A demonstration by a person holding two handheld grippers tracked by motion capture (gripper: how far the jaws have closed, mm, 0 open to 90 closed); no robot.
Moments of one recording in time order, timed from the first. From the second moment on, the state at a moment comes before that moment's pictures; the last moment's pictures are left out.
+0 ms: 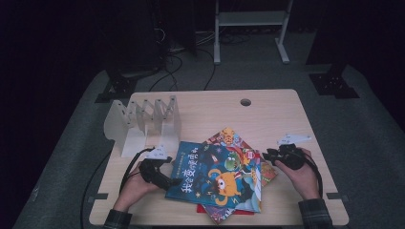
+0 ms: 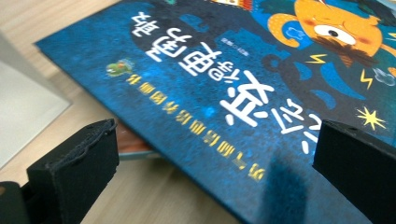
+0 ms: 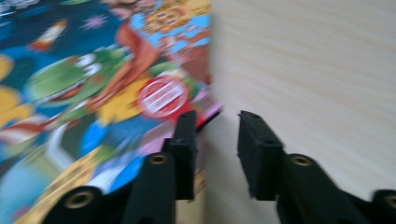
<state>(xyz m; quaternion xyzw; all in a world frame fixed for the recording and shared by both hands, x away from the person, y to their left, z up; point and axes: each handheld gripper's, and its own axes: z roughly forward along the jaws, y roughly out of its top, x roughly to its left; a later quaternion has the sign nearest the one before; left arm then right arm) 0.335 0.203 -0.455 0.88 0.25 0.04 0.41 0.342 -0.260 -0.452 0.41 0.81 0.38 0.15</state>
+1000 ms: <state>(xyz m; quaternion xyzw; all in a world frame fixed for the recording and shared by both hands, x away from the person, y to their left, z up) 0.308 0.248 -0.469 0.86 0.31 0.03 0.41 0.309 -0.213 -0.464 0.34 0.85 0.39 0.08</state>
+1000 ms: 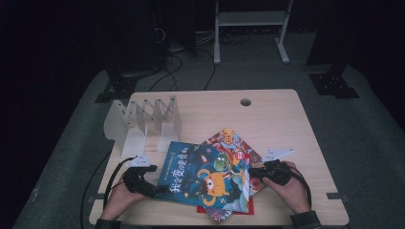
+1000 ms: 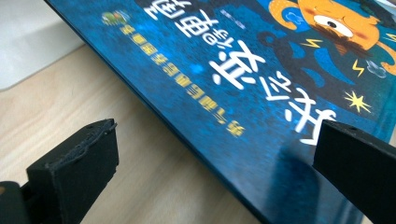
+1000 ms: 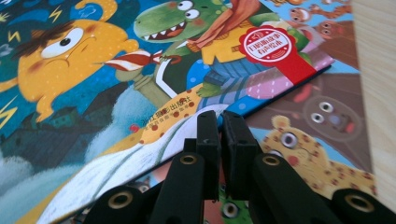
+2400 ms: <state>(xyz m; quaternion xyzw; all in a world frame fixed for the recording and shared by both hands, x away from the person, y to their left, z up) 0.305 0.250 -0.452 0.84 0.32 -0.06 0.45 0.307 -0.191 -0.464 0.30 0.86 0.39 0.08</state>
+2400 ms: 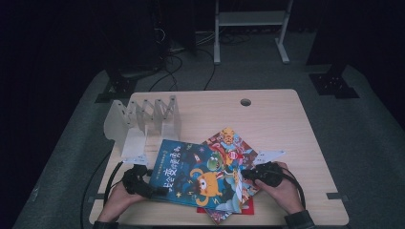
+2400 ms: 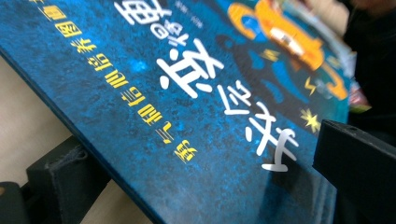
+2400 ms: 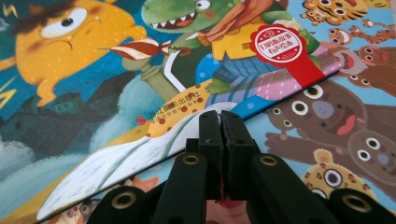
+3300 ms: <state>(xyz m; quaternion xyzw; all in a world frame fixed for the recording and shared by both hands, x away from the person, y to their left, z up) 0.297 0.244 -0.349 0.85 0.26 0.01 0.45 0.298 -0.167 -0.462 0.25 0.88 0.39 0.06</state>
